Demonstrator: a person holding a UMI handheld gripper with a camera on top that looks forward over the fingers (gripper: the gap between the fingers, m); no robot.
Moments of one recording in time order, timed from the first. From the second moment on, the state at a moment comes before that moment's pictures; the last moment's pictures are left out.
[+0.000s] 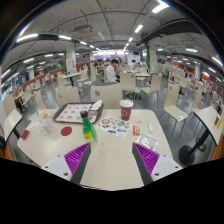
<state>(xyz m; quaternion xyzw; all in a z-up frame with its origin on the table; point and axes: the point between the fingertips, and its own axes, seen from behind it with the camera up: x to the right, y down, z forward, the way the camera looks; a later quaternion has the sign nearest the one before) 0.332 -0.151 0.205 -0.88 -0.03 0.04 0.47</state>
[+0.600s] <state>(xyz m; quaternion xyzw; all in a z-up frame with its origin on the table) 0.241 -0.057 0.109 -0.84 -0.09 0.10 0.52</state>
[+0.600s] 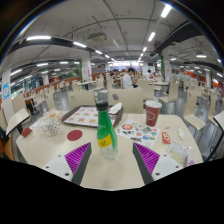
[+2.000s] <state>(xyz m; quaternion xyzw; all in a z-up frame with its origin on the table) 0.001 0.119 0.143 -0.48 -0.59 -0.60 0.27</state>
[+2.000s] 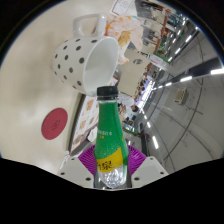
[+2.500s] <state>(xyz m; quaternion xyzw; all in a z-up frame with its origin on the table) -0.026 0.122 0.158 -0.53 -0.57 -0.53 0.34</state>
